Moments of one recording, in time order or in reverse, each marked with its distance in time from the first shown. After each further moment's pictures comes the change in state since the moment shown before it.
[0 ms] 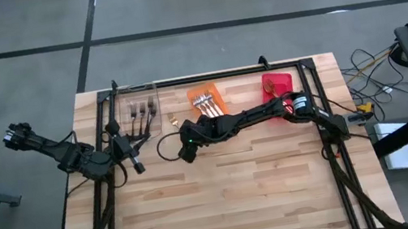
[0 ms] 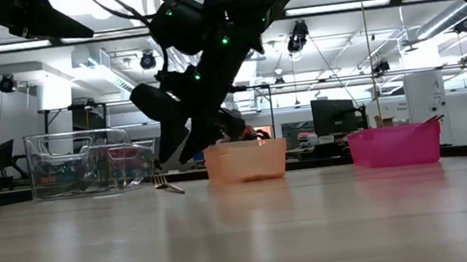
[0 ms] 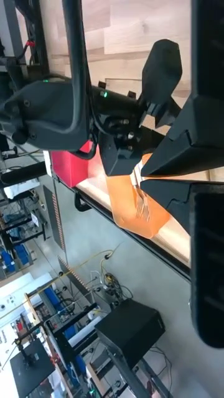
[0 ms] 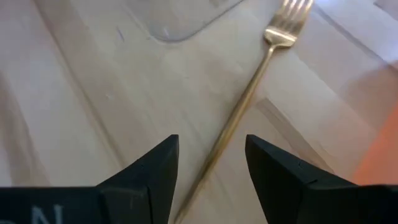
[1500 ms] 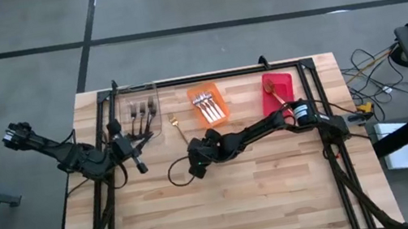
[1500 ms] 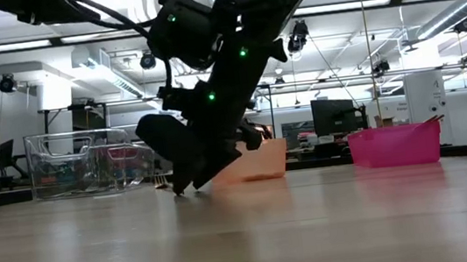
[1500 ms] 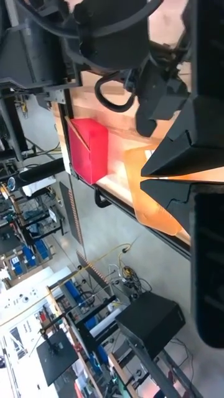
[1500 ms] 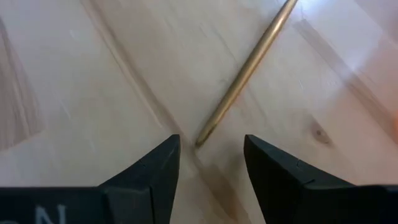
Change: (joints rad) left arm 0.001 0.049 0.009 0.170 -0.015 0.149; right arm 0.120 0.017 -0.129 0.047 0.138 0.009
